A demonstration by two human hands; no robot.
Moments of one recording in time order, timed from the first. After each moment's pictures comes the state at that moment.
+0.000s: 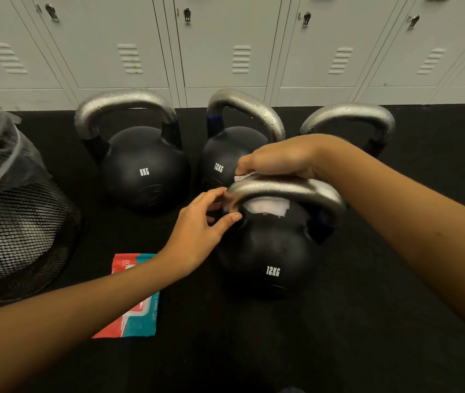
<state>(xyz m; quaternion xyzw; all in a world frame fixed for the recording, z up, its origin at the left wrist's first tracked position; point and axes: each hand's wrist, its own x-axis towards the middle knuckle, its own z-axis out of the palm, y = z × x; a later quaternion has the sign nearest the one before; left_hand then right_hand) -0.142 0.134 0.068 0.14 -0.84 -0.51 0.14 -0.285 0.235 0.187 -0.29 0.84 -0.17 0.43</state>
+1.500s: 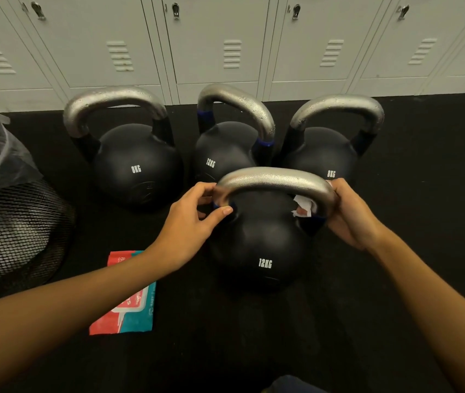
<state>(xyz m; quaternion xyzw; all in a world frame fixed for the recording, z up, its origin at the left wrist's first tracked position) -0.141 0.134 0.068 0.14 -0.84 -0.51 0.14 -0.286 0.364 0.085 -0.10 0.65 -0.68 0.33</state>
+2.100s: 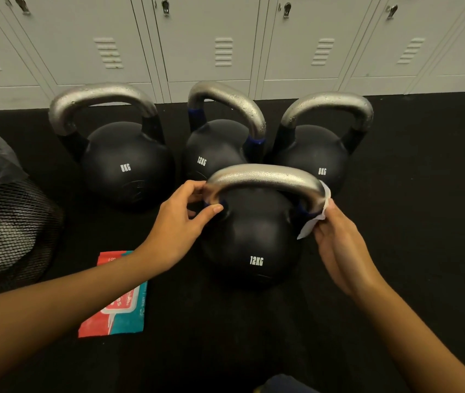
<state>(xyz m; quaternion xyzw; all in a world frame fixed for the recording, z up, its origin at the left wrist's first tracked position) -0.140 0.136 0.068 0.13 -0.84 -0.51 0.14 -0.232 0.377 0.066 -0.07 0.65 -0.73 0.20</state>
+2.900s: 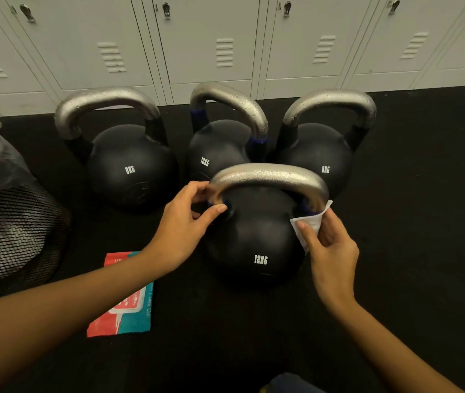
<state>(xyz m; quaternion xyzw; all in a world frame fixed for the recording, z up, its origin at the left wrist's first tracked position) -0.141 0.137 0.066 0.13 -0.84 -0.51 0.16 -0.205 0.368 0.035 -0.10 0.76 -0.64 0.00</state>
